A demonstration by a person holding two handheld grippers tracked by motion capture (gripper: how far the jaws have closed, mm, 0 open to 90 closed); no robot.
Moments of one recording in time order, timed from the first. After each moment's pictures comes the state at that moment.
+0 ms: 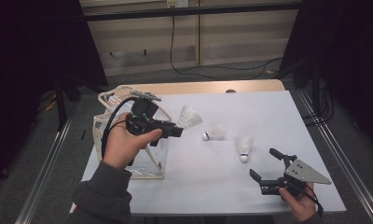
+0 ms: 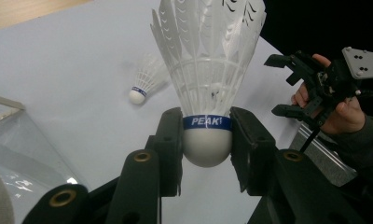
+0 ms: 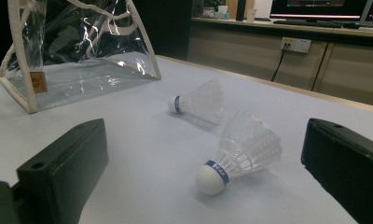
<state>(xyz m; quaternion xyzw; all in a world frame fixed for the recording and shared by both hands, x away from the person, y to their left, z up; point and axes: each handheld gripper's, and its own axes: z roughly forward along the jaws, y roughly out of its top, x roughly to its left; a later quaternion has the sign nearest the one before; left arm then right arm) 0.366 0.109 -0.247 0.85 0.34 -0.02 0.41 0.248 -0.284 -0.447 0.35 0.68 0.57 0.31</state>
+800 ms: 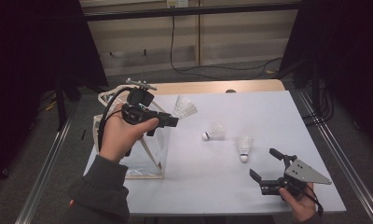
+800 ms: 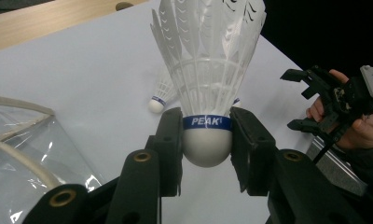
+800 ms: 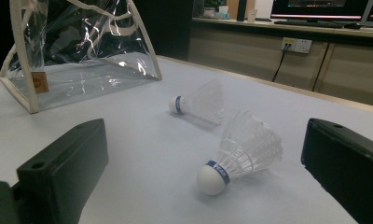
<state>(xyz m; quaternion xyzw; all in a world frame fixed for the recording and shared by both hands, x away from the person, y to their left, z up) 0.382 0.113 -0.235 0.84 0.36 0.00 0.40 0.248 -0.284 -0.447 0.35 0.68 0.57 0.31</state>
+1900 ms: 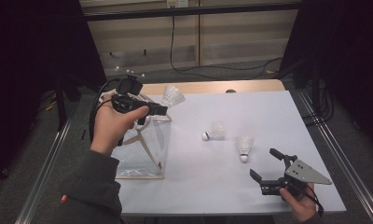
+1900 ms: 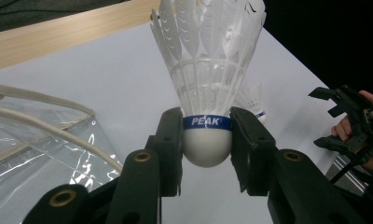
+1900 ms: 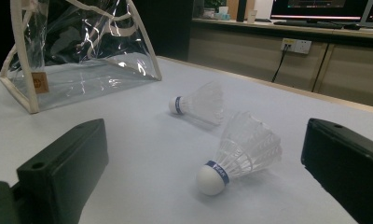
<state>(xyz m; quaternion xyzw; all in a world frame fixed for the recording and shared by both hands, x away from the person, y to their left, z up) 0.405 0.136 -0.225 0.83 0.39 0.02 0.40 0.247 -0.285 -0.446 0.35 0.68 0.57 0.31</state>
